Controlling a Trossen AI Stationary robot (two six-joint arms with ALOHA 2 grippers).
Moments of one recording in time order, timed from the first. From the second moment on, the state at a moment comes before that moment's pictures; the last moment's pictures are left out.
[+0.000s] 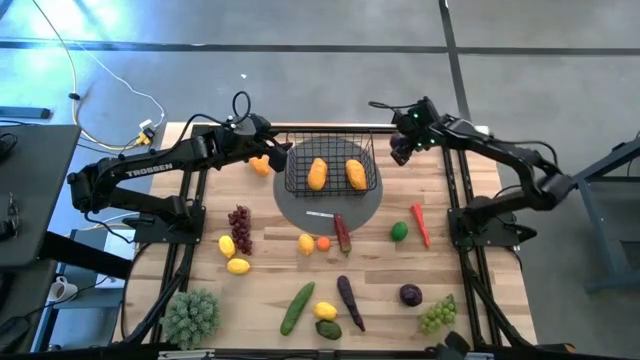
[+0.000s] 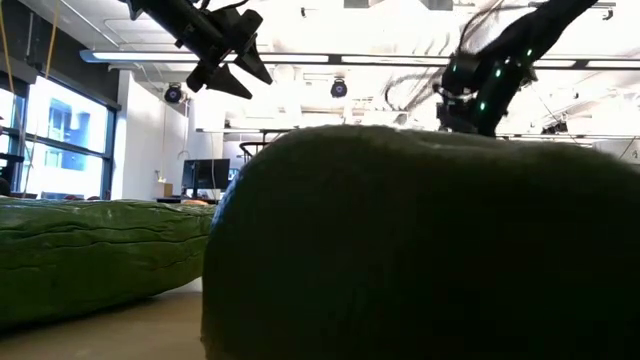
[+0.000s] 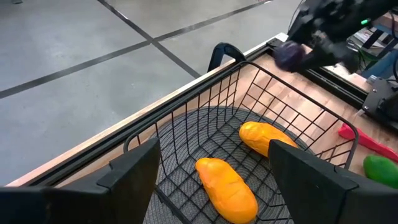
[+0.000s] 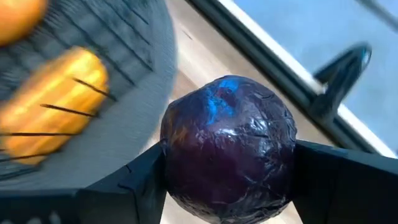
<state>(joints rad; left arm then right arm) 0.53 1.16 0.93 -0.27 -0.23 -0.31 -0.85 1.31 0.87 -0.52 -0.06 -0.13</state>
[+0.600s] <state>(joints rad) 0.53 1.16 0.93 -0.27 -0.24 -0.31 -0.61 1.12 0.87 -0.28 -0.06 -0.13</state>
